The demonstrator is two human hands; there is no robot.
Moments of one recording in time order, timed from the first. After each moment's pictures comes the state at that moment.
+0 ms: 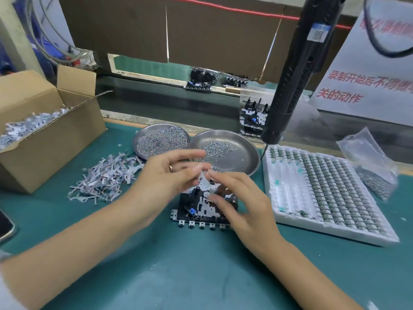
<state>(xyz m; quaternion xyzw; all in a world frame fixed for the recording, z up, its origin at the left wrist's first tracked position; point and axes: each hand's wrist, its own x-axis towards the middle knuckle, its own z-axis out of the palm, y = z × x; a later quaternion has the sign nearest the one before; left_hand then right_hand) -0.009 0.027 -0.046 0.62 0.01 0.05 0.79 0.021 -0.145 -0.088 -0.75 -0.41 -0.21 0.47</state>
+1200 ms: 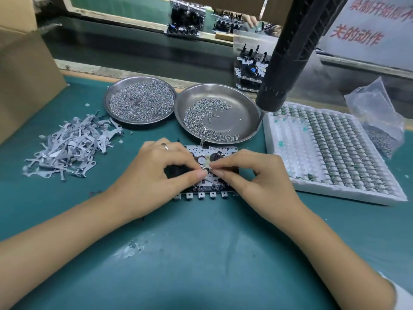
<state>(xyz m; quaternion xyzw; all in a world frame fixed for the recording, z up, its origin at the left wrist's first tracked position) -0.010 0.034 -0.087 0.88 -0.15 0.12 0.44 0.022 -0.159 -0.085 -0.83 -0.29 -0.05 0.48</state>
